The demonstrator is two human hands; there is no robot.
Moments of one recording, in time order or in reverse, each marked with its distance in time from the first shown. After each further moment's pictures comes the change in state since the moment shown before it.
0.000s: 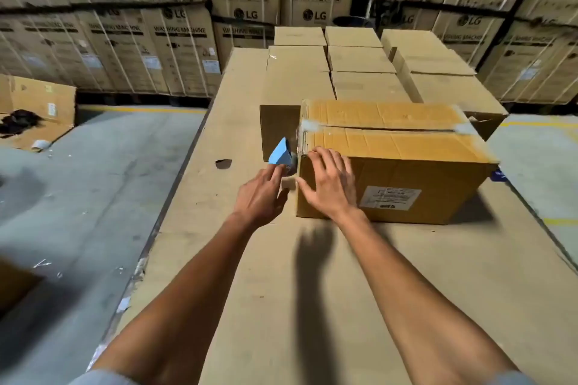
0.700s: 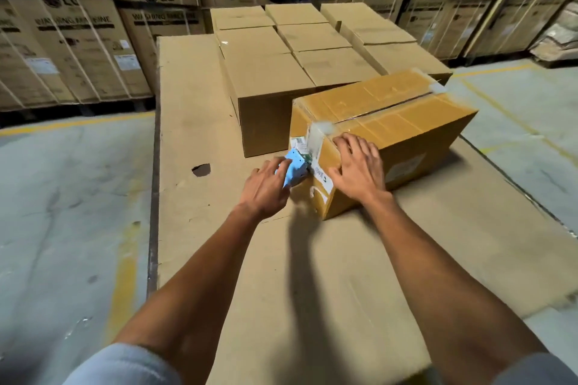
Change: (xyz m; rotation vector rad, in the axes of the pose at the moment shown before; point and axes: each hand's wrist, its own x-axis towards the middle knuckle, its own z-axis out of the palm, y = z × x) left_hand 0.027 -0.078 0.028 -0.131 -0.146 0.315; right_hand -0.007 -0.029 -0.014 -0.282 -0.196 0.347
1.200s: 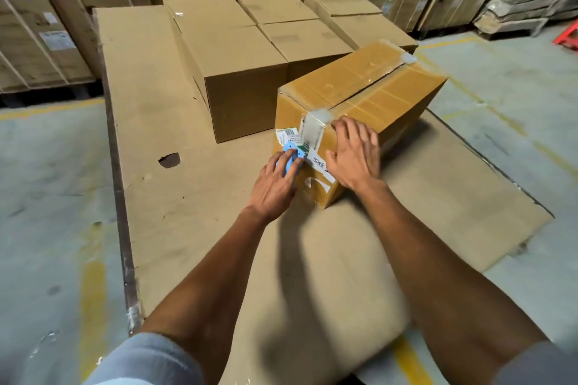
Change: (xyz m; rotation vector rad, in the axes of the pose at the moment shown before) left_hand -0.002 0.034 0.049 -0.123 -0.027 0.208; right_hand -0.021 0.002 0.000 -0.105 0.043 0.167
